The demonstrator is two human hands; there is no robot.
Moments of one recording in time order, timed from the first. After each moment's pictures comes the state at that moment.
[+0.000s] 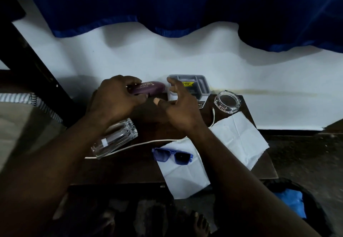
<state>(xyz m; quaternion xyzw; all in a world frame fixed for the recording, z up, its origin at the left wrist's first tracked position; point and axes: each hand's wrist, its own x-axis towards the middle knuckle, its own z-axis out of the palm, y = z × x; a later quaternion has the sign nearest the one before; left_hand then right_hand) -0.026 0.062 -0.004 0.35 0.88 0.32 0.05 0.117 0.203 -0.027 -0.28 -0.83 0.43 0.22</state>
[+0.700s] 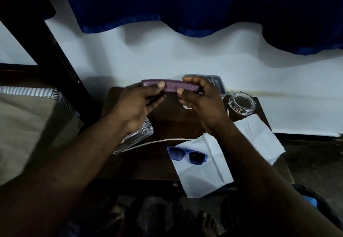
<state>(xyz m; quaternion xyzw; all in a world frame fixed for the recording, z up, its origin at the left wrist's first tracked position) -0.004 0.063 -0.007 0.06 0.50 0.77 0.39 0.115 0.205 -0.013 -0.23 -0.64 0.69 0.25</state>
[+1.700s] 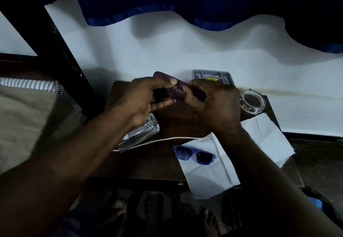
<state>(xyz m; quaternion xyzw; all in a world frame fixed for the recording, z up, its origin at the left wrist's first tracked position) -0.016 0.062 0.000 0.07 0.57 0.70 0.42 0.119 0.200 -0.006 -0.14 -0.91 0.09 0.37</state>
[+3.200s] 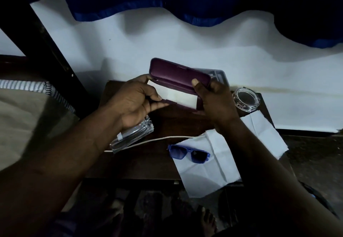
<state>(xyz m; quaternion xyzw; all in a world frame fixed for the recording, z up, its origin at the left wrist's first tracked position) -0.014 0.065 -0.005 0.06 0.51 0.72 0.47 0.117 0.218 -0.018 -0.37 -0.72 0.54 0.23</state>
